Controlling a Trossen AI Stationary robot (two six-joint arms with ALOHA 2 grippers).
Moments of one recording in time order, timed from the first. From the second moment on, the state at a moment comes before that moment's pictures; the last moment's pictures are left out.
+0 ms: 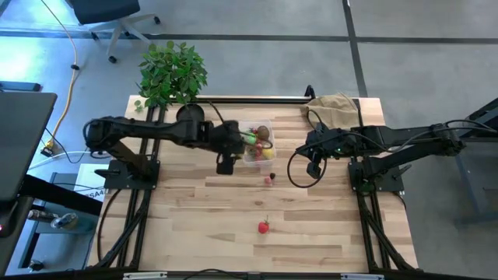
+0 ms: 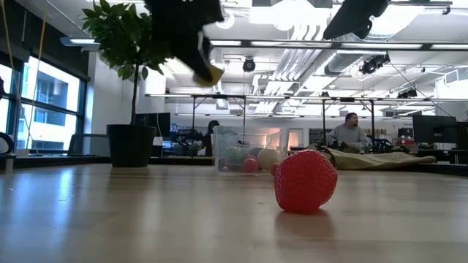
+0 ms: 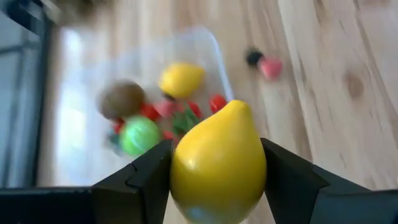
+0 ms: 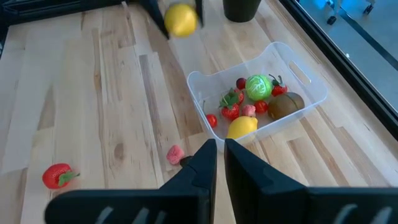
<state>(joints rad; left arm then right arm) 0.20 1.54 1.23 -0.63 -0.11 0.28 0.08 1.02 0.99 -0.67 0.25 0.26</state>
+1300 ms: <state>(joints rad) 0.35 2.14 1.73 -0.86 0.07 0.50 0.09 1.02 0.99 -0.67 0.25 0.26</state>
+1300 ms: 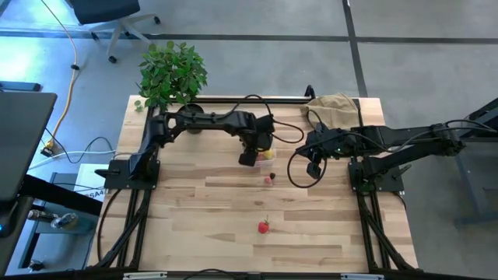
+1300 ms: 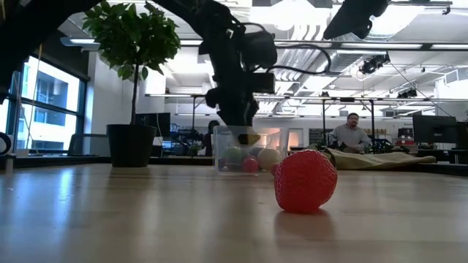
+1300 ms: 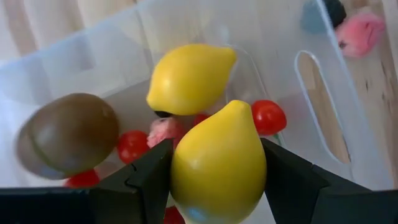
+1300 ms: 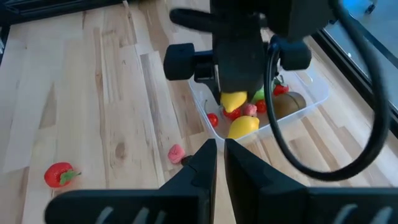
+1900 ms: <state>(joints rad) 0.35 2.15 1.73 -0.86 0.07 0.53 0.08 1.02 0.99 -0.67 0.25 0.26</state>
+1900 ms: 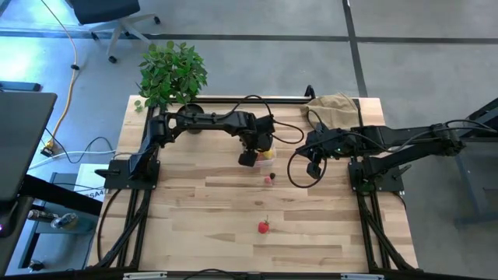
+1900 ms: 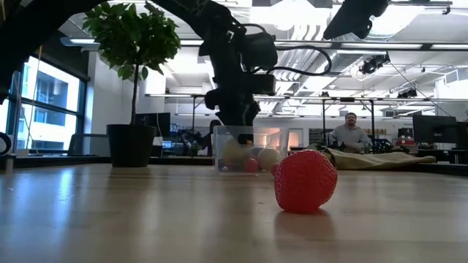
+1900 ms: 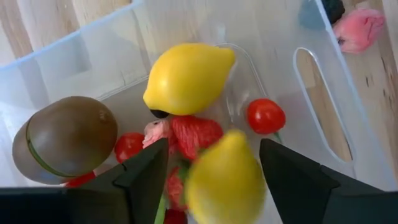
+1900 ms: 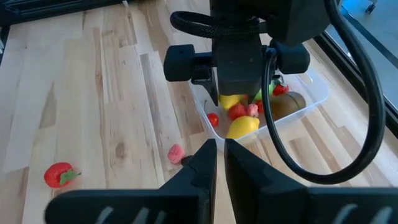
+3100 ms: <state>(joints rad) 0.23 1.90 2.07 -1.49 -0.08 0.36 0.08 1.02 0.99 -0.67 0.25 0.26</state>
